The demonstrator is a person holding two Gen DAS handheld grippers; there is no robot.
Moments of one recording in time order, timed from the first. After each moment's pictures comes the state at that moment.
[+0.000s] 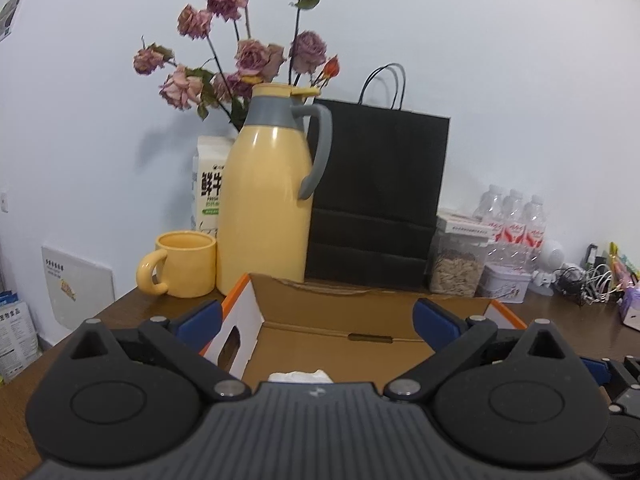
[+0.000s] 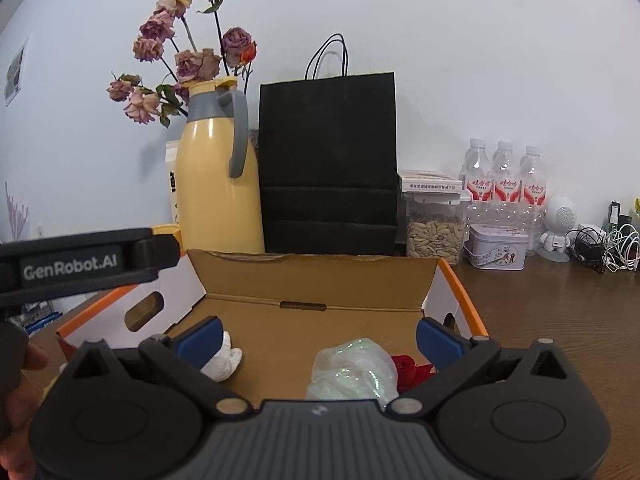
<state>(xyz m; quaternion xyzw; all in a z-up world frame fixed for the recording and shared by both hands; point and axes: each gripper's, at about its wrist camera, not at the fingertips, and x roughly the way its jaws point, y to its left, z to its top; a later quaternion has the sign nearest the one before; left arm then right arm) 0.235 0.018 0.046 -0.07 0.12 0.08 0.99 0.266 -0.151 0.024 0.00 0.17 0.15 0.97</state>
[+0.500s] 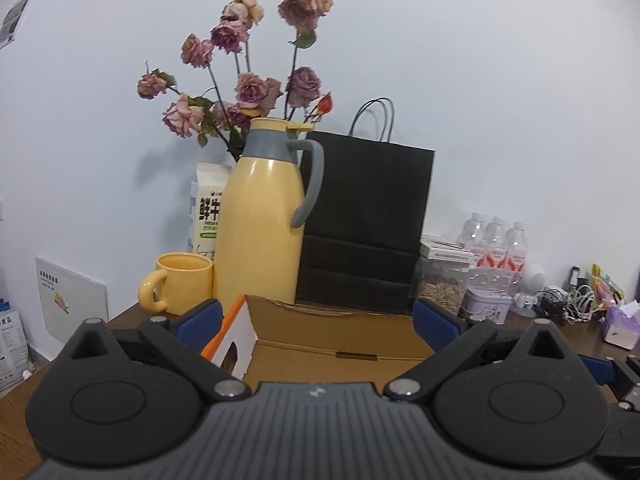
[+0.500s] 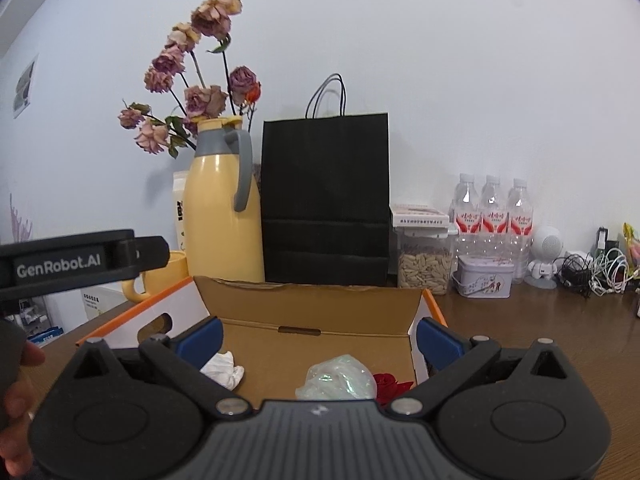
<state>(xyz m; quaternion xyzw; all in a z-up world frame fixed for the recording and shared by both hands) 0.202 0.019 0.059 -0.07 0.08 0.06 0.99 0.230 -0.165 0.039 -0.01 0.12 0.15 0.98</state>
